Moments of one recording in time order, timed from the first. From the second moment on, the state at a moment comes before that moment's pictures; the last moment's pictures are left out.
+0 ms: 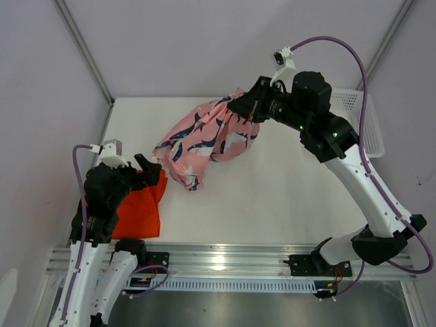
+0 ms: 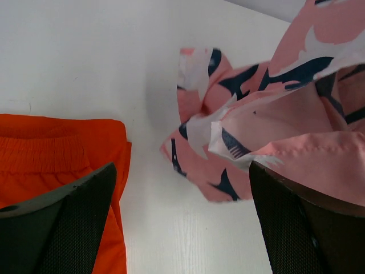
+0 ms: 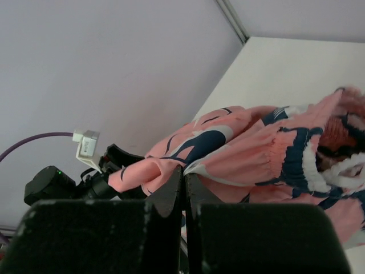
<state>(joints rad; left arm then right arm) -0.13 0.53 0.80 -0.60 0.06 -0.37 0.67 1.43 1.85 -0.53 -0.23 0.61</state>
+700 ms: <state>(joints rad) -0.13 0.54 0.80 -0.60 0.06 -0.37 0.95 1.03 1.09 -0.57 -0.20 0.52</state>
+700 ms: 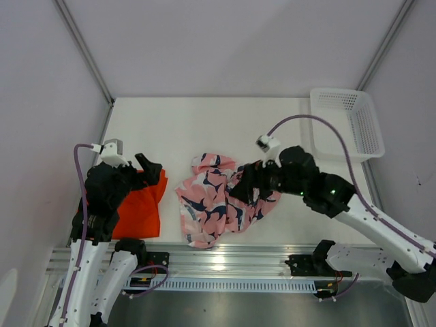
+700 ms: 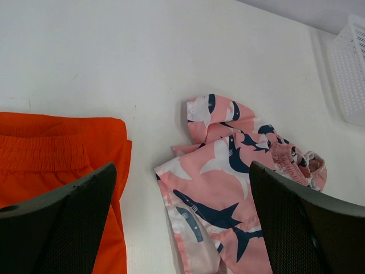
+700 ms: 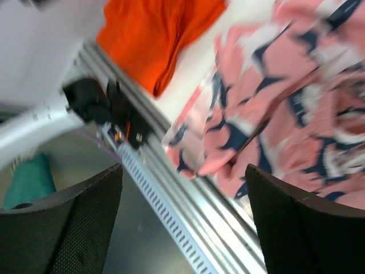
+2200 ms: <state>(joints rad) -0.13 0.67 0.80 -0.60 0.19 -0.37 0.68 1.40 0.86 -0.32 -0.34 0.35</state>
